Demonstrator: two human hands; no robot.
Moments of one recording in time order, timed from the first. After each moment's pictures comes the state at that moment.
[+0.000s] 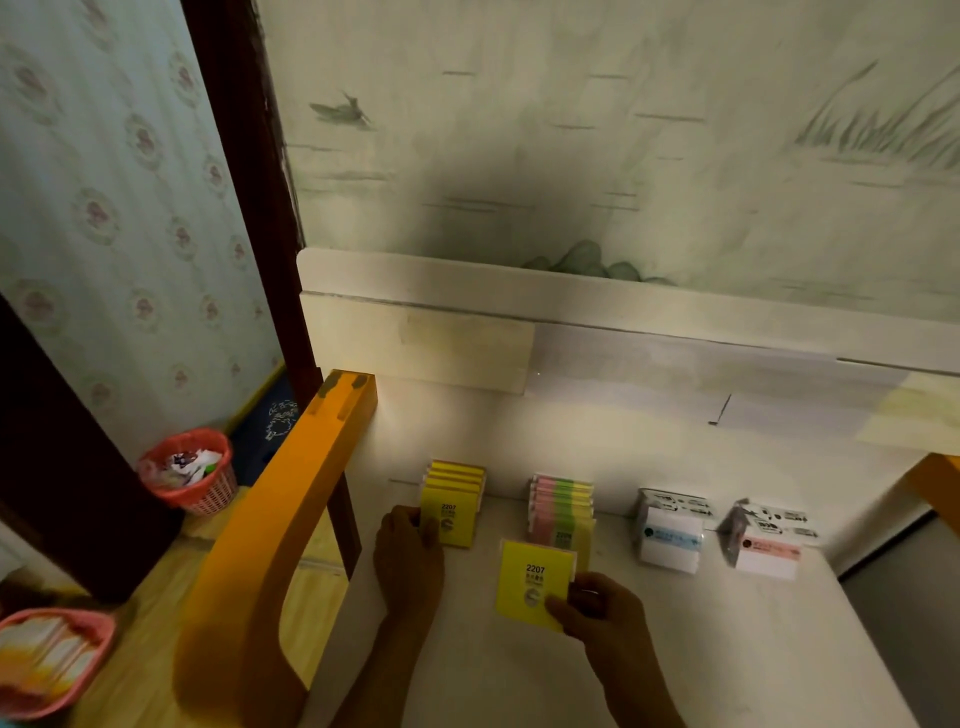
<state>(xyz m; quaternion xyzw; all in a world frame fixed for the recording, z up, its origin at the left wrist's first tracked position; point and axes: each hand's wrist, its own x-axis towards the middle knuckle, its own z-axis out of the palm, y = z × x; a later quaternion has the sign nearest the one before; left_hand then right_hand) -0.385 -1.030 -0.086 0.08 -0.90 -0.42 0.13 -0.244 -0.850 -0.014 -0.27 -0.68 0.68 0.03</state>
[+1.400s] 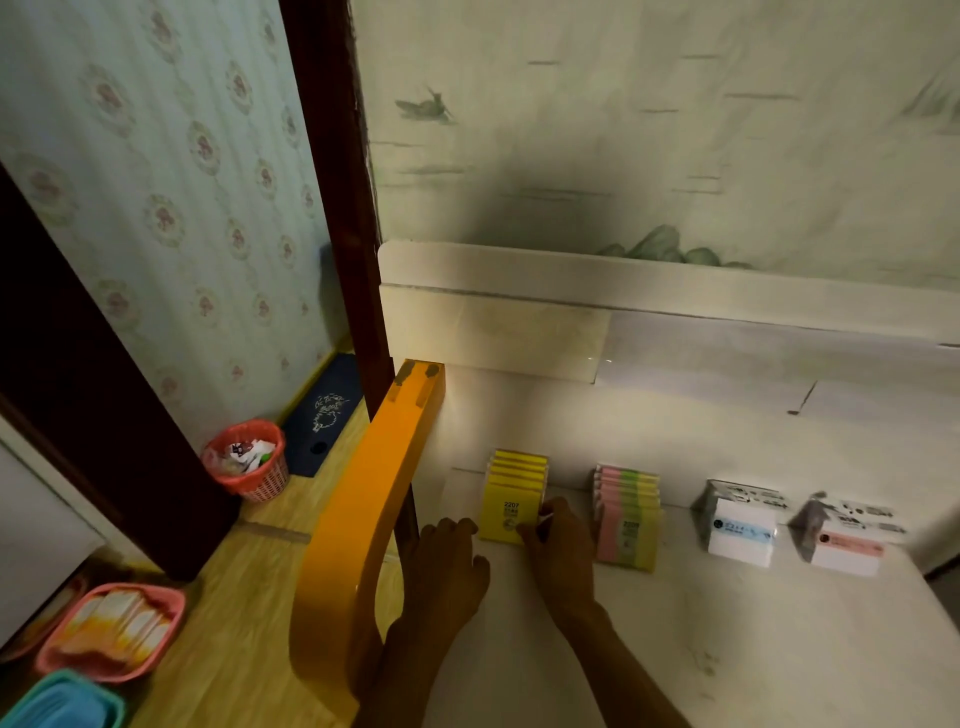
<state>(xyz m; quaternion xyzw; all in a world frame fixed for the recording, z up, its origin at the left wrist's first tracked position) -0.343 -1.093 -0.034 -0.07 -0.99 -0.14 -0.02 -0.343 -0.939 -0.061 -0.16 -0.88 0.42 0.15</state>
